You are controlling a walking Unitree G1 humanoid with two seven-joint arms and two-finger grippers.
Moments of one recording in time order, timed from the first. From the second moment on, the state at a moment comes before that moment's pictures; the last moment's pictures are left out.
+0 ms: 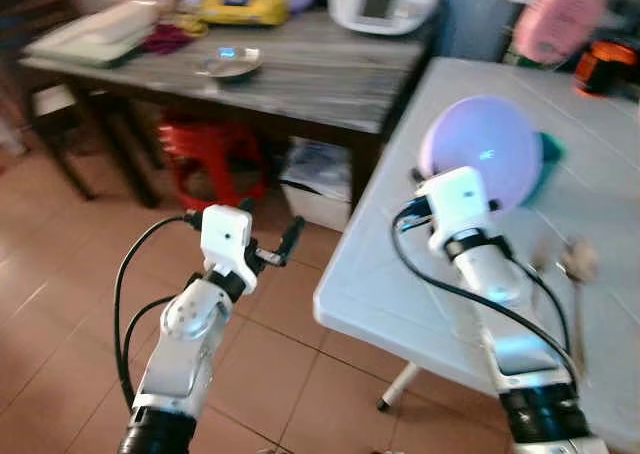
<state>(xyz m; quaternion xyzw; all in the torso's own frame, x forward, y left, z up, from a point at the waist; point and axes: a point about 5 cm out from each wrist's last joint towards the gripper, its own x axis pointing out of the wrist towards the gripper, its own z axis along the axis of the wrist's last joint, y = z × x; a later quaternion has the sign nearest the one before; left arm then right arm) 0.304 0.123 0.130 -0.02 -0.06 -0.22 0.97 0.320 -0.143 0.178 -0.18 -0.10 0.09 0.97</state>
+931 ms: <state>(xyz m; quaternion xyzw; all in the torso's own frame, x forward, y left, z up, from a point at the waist) 0.304 0.108 0.133 -0.03 -0.07 -0.23 0.97 0.318 -0.144 0.183 -0.19 -0.11 0.08 0.97</state>
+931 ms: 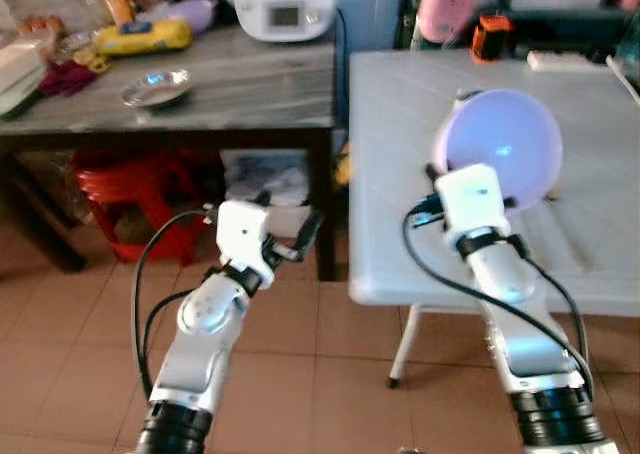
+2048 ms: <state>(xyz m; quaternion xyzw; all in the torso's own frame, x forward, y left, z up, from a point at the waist) 0.303 0.095 0.131 -0.03 -0.07 -0.24 0.97 0.320 -0.145 0.182 -0.19 -0.12 0.08 0.97</state>
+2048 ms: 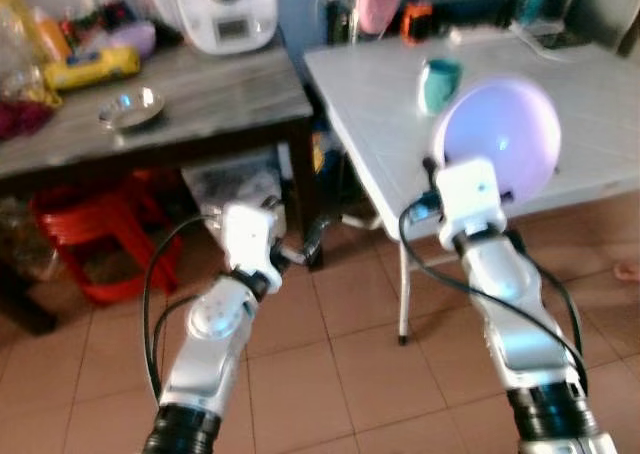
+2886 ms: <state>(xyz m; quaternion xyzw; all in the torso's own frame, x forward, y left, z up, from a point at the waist) 0.302 0.100 0.126 -0.03 -0.07 -0.22 0.97 0.318 -0.133 0.181 -0.19 -0.13 0.10 0.97</state>
